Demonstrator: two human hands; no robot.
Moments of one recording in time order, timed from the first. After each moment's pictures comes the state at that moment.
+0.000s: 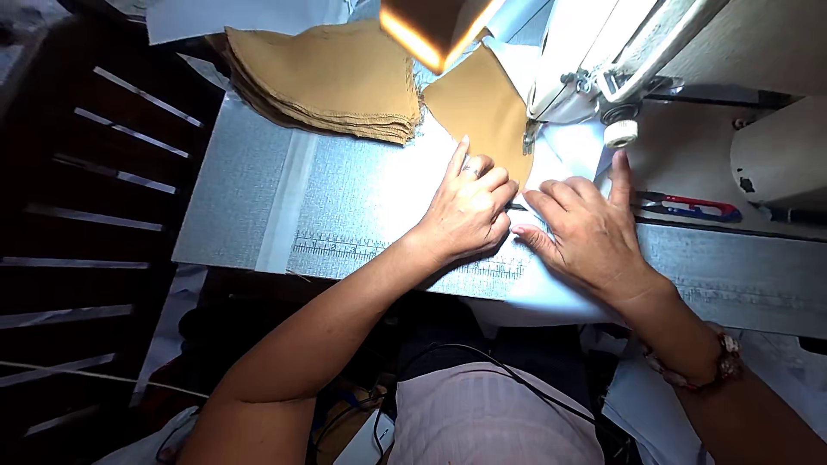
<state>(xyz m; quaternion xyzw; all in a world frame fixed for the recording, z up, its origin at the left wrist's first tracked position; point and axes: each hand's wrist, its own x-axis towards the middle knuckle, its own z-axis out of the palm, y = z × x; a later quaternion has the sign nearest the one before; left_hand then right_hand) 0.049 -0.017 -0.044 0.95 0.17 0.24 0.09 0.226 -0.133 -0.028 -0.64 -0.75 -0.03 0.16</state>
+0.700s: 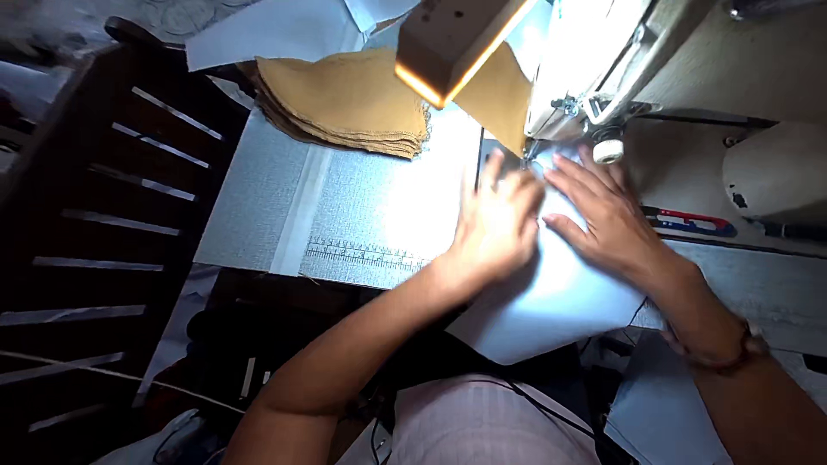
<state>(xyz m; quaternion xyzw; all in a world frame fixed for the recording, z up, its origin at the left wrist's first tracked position) 0.072 -0.055 -0.009 0.91 0.32 0.16 0.20 0.273 -0.124 -0.033 -0.60 -0.77 0.04 0.24</state>
